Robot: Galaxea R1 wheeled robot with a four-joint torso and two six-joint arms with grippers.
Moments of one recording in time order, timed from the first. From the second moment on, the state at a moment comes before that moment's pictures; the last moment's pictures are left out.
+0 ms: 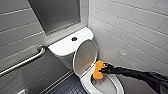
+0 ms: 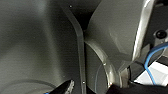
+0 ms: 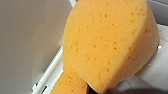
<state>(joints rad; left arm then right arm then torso) 1.47 2.94 -2.38 -0.06 0.15 0.29 -0.39 2.79 -2.17 0.12 -0.24 0.25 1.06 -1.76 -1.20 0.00</state>
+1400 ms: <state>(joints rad) 1.45 2.69 -1.94 -0.06 0.11 0.29 -0.50 2.55 -1.99 0.16 -0.14 0.28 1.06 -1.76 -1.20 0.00</state>
